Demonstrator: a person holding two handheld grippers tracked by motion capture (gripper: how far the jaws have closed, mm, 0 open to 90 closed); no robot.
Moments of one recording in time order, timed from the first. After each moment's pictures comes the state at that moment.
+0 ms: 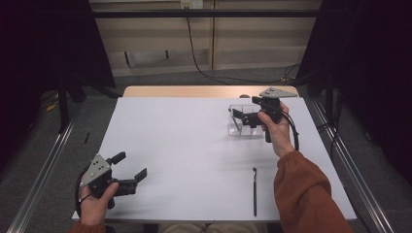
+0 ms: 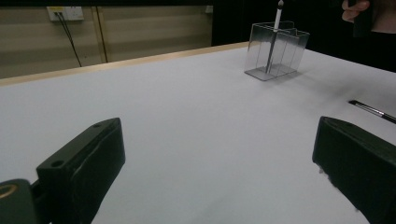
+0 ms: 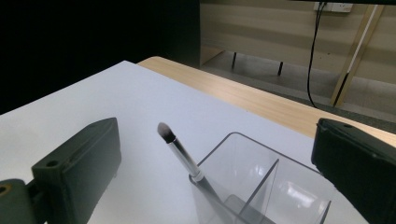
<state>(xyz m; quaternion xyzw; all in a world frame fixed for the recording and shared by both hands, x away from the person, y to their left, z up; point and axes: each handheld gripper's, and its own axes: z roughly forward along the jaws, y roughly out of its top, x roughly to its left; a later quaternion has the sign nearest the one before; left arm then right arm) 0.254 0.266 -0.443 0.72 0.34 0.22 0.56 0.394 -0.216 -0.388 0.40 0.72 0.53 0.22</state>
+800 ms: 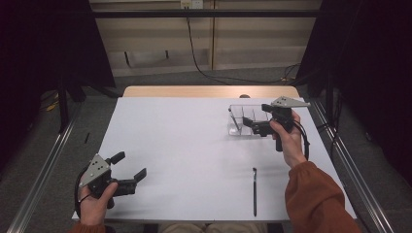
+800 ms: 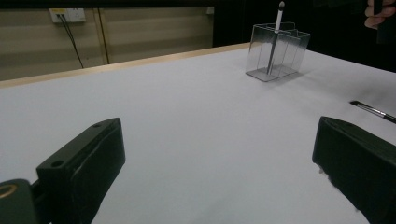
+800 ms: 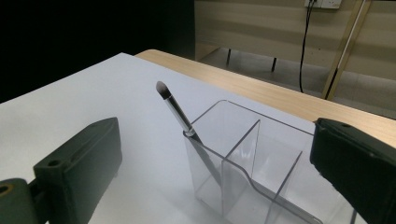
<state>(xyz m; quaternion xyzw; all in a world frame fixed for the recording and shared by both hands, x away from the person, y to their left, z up) 0.253 0.267 -0.443 0.72 0.34 0.22 0.56 0.364 -0.240 -0.393 0.41 0.71 0.52 0.23</state>
